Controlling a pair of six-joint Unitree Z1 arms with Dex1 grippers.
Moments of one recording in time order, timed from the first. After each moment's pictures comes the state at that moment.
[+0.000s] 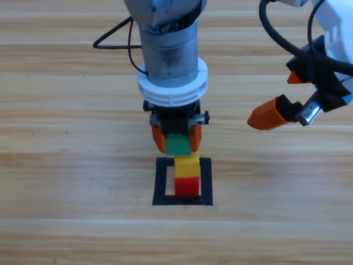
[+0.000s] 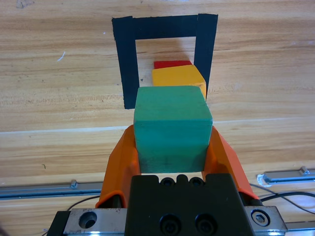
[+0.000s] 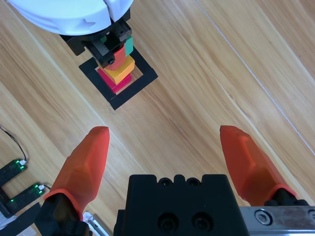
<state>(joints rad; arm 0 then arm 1) -0.84 2.29 -2.18 1.41 -0.04 -0.91 0.97 1.62 -1.28 0.62 -0.11 -0.01</state>
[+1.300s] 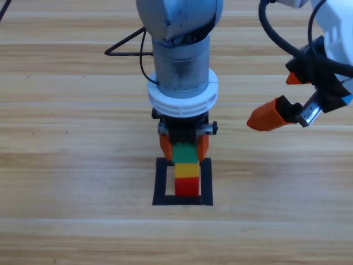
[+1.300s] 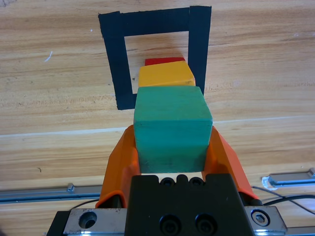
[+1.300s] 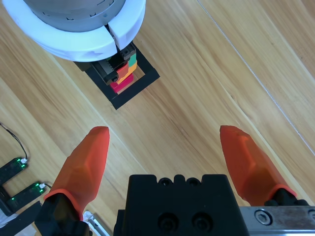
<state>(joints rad) -0.87 2.32 -2.19 1.41 -0.02 -0.91 0.97 1.62 -1.28 0.62 -0.10 -0.02</state>
